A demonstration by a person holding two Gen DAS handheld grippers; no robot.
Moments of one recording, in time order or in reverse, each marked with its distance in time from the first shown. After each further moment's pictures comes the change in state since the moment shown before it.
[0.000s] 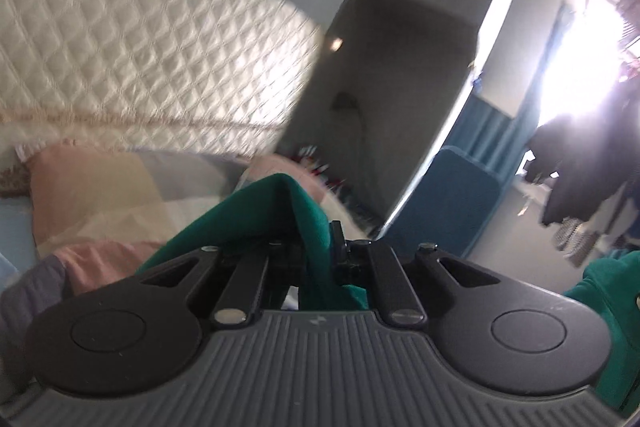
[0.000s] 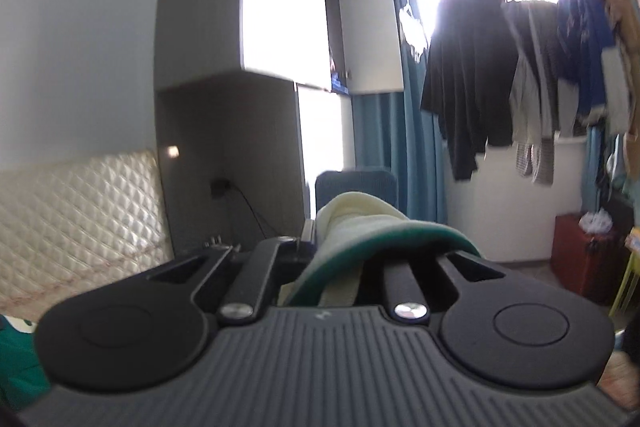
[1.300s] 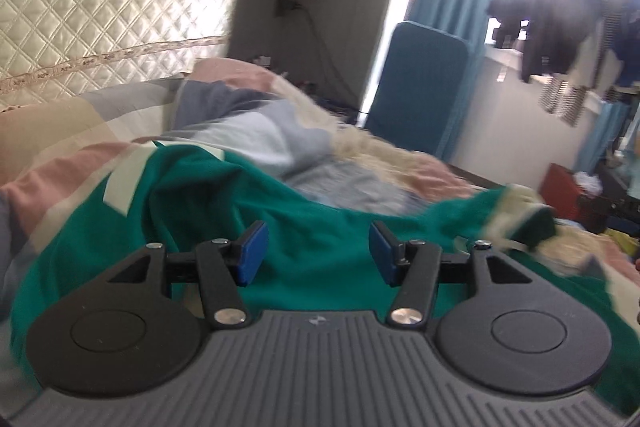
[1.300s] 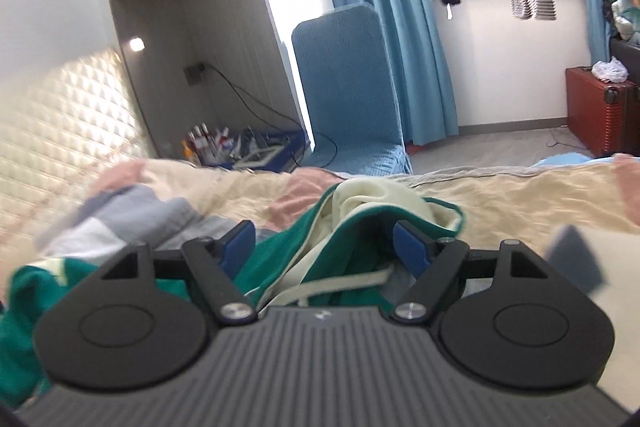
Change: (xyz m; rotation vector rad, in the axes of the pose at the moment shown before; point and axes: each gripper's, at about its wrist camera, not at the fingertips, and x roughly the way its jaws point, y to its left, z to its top) left arm -0.007 -0.065 -0.118 0.284 0.214 -0.086; right arm 0.007 -0.036 -0.201 0.185 0.274 0.020
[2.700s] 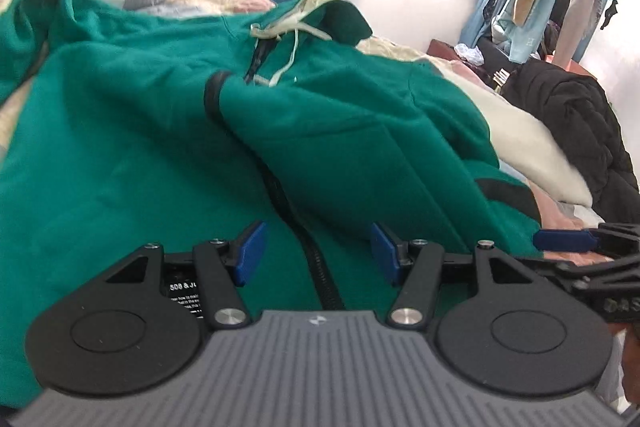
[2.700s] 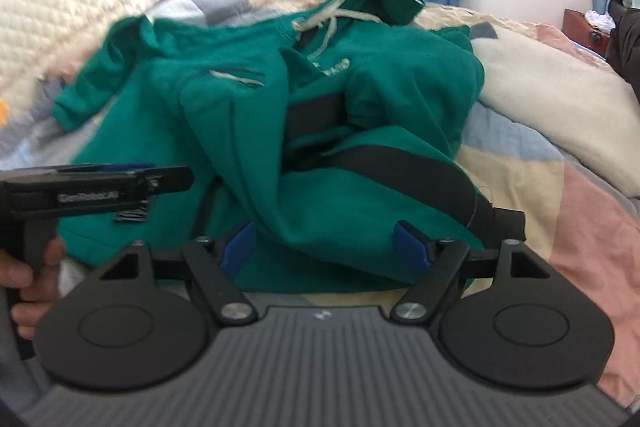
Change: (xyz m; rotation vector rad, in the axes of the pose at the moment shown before) left arm -0.146 -0.153 -0.229 0.128 0.307 -0.305; right arm -0.263 0.026 -0.185 -0.190 0.406 -0.034
